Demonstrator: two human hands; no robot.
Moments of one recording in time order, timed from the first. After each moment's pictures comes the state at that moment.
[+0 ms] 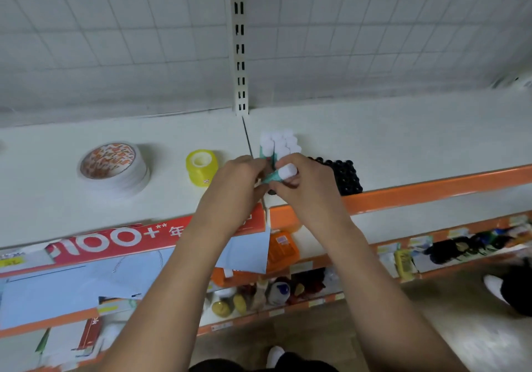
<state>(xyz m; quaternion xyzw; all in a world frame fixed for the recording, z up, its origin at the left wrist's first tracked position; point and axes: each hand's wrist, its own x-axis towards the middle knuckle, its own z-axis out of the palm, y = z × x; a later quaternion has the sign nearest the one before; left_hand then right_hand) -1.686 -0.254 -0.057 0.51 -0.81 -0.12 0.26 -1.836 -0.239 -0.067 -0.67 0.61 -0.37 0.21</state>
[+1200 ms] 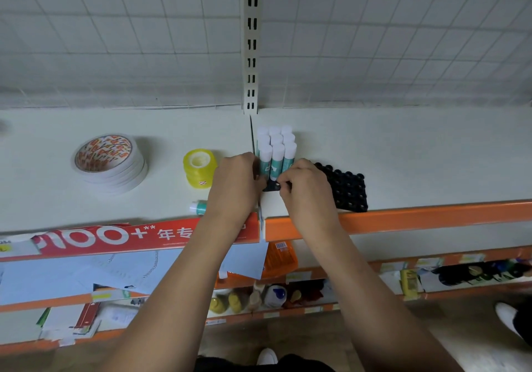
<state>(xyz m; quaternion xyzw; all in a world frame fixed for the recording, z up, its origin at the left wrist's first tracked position) -1.706 -0.292 -0.084 0.65 -0.69 -0.11 0.29 -1.842 -0.277 -0.088 -0.74 0.62 -0.25 0.10</state>
